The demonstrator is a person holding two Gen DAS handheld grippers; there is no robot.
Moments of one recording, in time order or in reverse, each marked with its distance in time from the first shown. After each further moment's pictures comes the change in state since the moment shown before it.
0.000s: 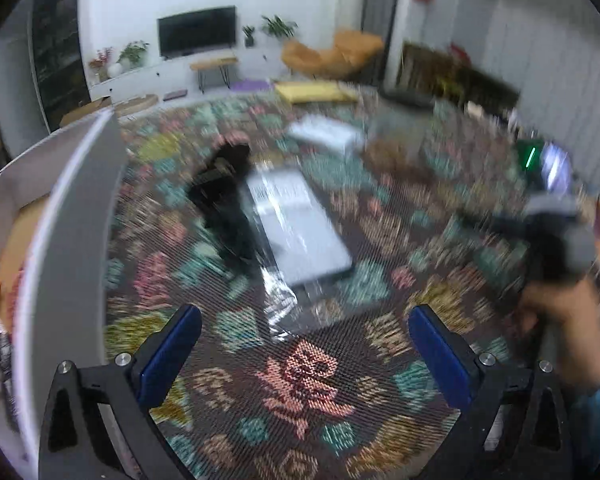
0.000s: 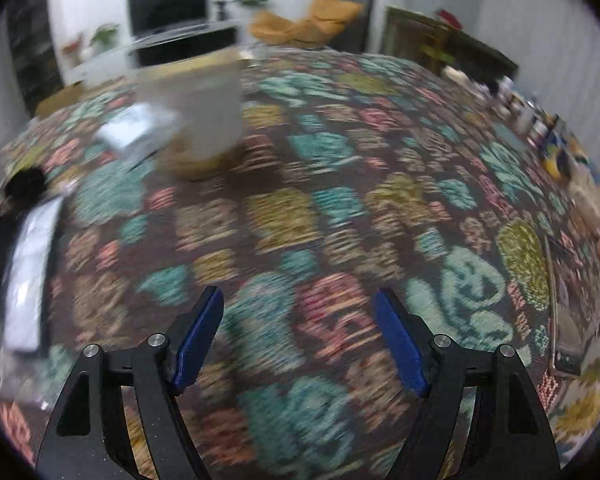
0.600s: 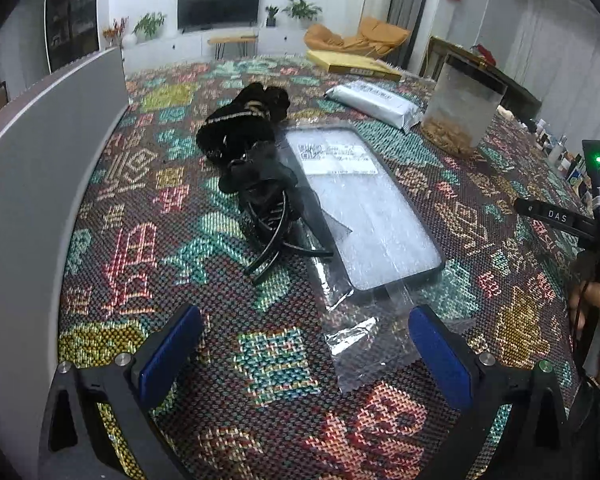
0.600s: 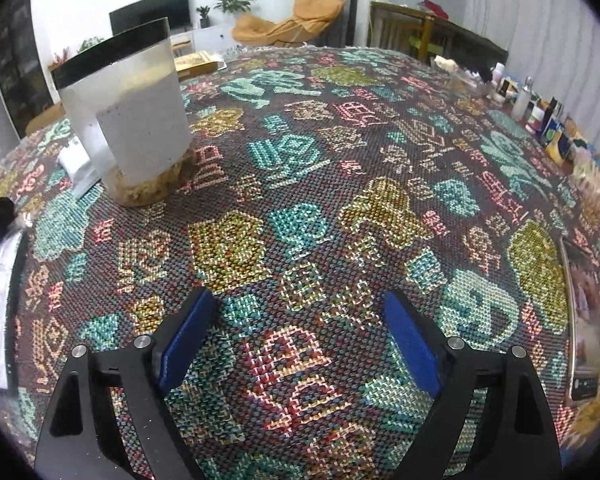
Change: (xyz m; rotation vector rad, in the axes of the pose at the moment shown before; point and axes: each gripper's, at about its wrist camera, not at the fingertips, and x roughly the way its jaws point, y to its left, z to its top) left arm 0.068 0.046 -0.013 -0.103 0.016 -0.017; right arm 0.021 -0.026 -0.002 0.039 -0.001 0.016
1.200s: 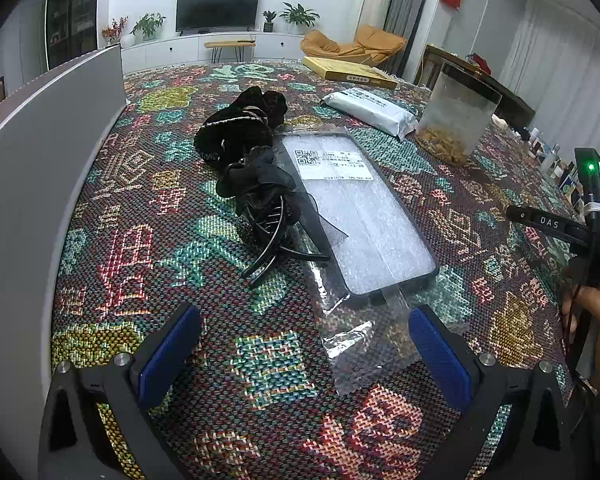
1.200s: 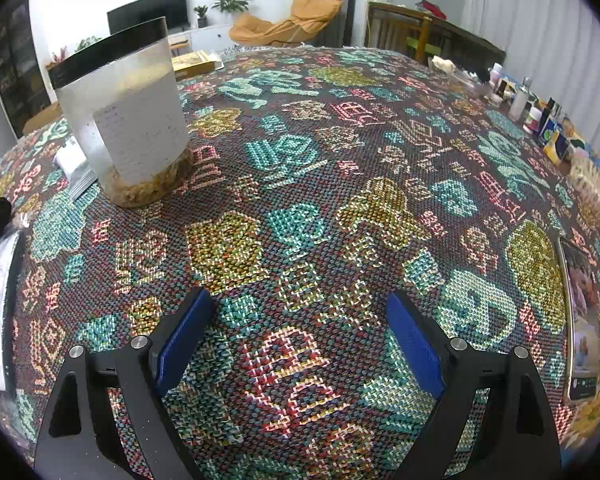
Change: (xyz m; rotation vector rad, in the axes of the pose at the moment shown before) left arm -0.002 0.005 0.000 -0.015 -0.016 -0.027; right arm -0.001 0.002 -0.001 -0.002 -0.001 -0.011
